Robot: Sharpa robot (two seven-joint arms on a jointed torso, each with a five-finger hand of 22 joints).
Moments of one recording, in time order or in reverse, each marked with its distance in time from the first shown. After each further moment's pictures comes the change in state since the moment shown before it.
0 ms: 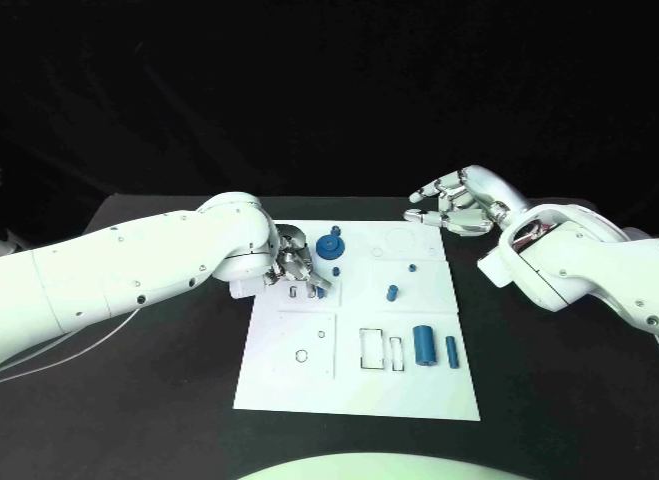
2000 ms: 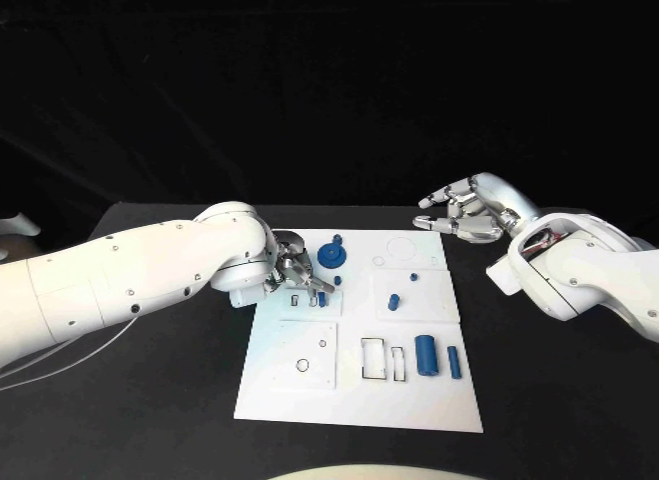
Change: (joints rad) left arm 0.000 -0.033 0.001 0.028 0.019 -0.057 0.010; left_hand -0.029 -0.021 -0.034 0.006 0.000 0.003 0.004 -0.017 -0.027 0.000 0.000 -0.016 -0.017 0.000 0.000 0.000 0.000 0.000 -0.003 0.003 -0.004 -0.011; right arm 0.007 -0.011 0.000 -0.004 0.008 -0.009 0.002; right_hand 0.009 -0.009 0.007 -0.007 -0.006 0.000 0.000 -0.004 0.000 0.000 0.000 0.003 0.002 0.000 0.000 0.000 0.003 0.000 0.000 0.000 0.006 0.005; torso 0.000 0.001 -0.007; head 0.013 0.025
